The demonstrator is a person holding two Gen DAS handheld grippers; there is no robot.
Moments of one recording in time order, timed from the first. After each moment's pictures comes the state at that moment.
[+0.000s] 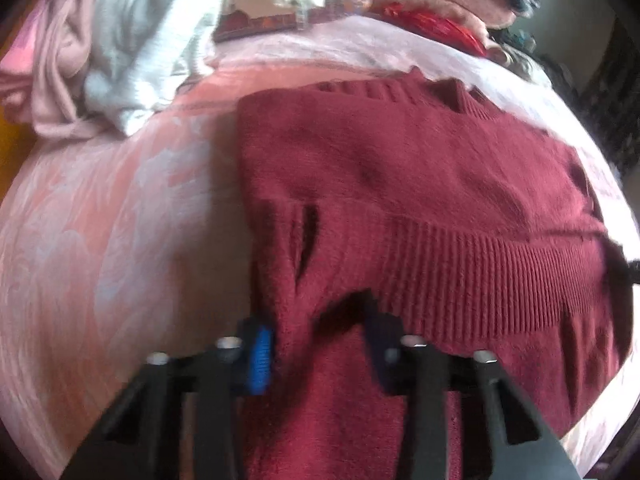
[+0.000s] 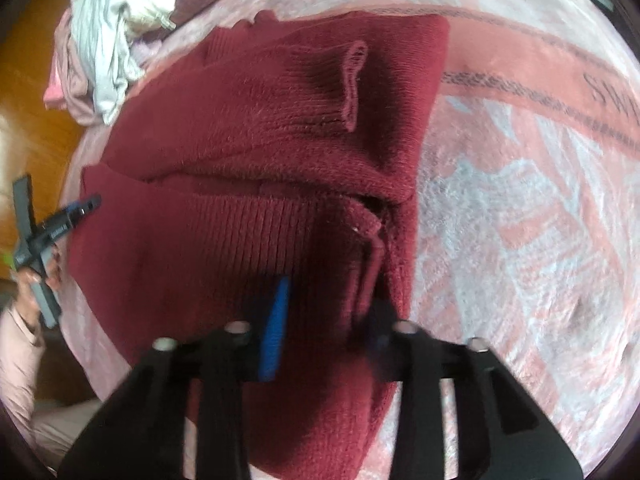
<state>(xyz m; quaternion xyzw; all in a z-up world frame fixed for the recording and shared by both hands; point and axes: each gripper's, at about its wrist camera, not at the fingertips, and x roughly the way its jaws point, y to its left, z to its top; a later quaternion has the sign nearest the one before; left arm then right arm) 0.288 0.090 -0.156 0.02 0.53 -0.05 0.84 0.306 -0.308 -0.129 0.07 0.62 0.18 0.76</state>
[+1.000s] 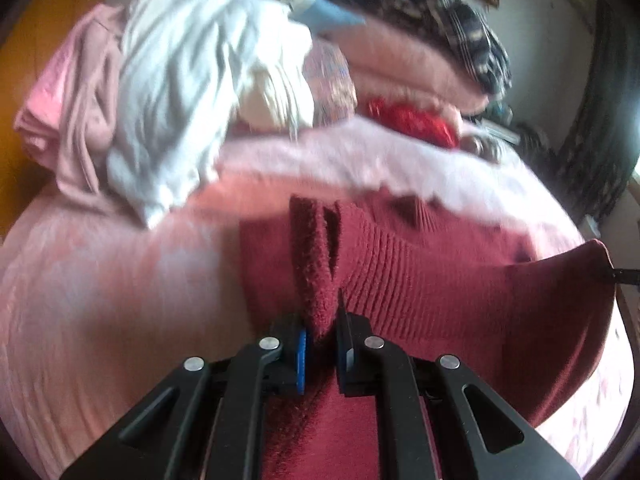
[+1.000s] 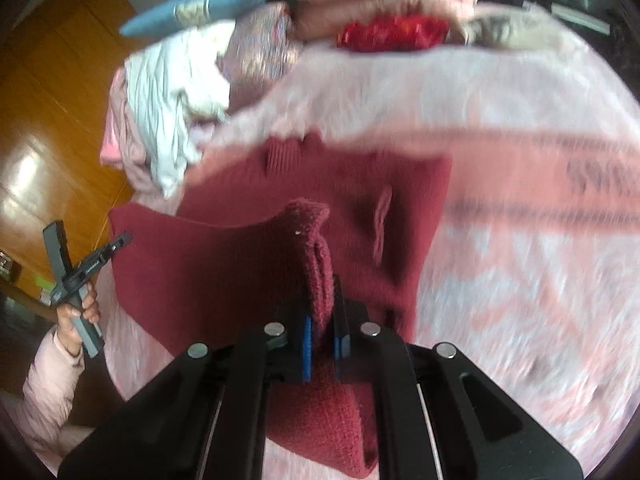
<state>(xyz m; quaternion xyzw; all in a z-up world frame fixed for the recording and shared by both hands) 0.287 0.095 -0.057 -0.04 0.40 -0.06 0.91 0.330 -0.355 -0.023 0.15 0.48 0.22 0.84</state>
